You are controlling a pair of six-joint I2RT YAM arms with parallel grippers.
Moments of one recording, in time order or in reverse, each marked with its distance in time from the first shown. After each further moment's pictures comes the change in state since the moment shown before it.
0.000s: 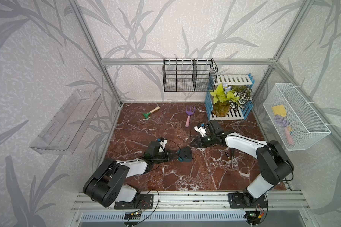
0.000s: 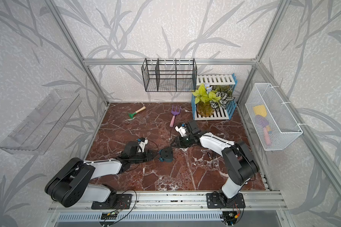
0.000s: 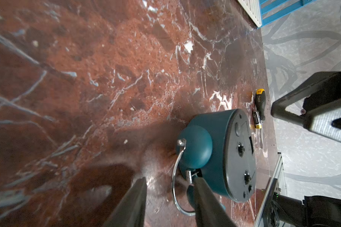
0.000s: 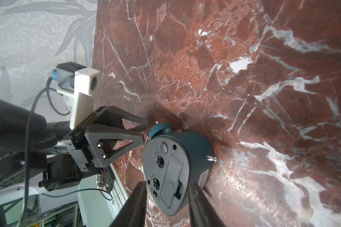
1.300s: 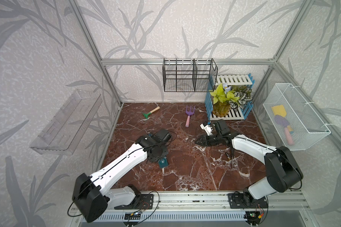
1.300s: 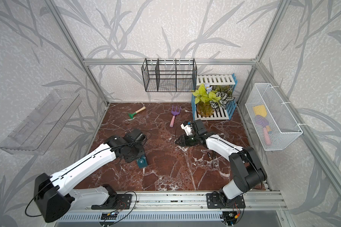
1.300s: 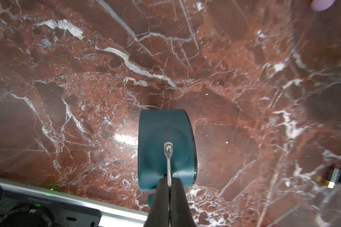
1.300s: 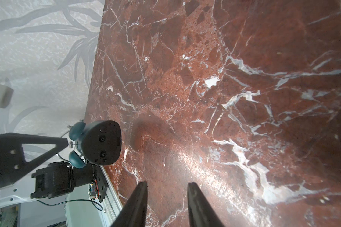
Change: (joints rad) left arm -0.246 -0.124 0.717 -1.484 -0.615 -0.446; right arm -0.076 -0.111 -0.072 0.022 0.034 -0.035
